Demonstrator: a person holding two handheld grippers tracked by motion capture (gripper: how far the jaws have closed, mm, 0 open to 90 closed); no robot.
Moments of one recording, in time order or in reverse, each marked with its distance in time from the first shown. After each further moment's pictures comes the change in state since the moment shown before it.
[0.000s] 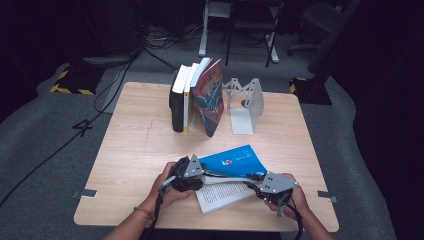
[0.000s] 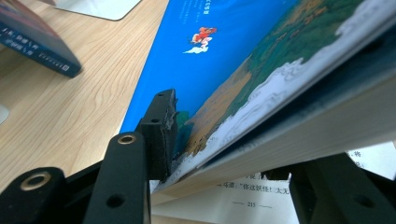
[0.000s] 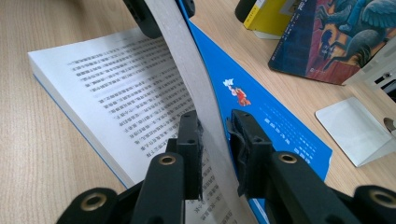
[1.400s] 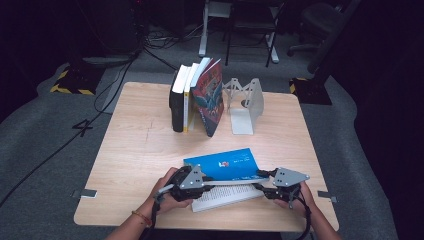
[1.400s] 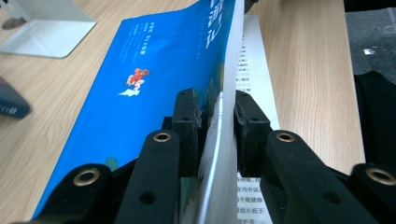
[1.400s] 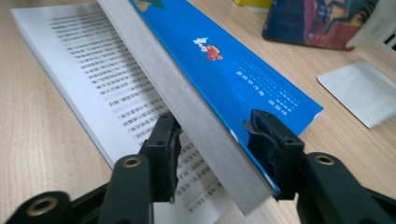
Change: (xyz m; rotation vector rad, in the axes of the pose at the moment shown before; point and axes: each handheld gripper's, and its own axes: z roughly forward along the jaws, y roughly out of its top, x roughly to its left) left arm -0.022 0.002 -0.026 -0.064 -0.152 0.118; right arm -0.024 -0.043 0.001 -0.040 0.062 0.115
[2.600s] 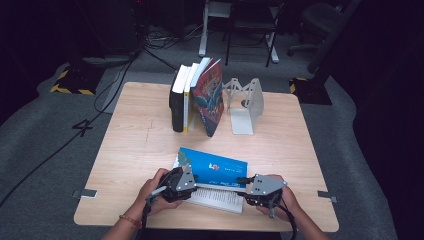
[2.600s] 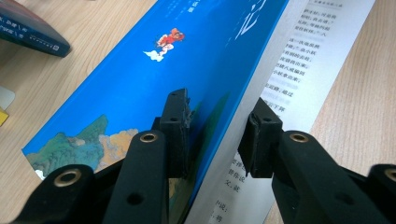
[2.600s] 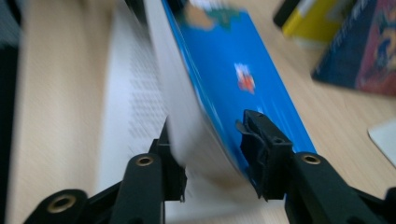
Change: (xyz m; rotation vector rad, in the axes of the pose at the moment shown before) left arm 0.000 -0.016 -0.012 0.164 0.133 -0.007; right arm 0.041 0.044 0.024 0.043 0.047 -0.106
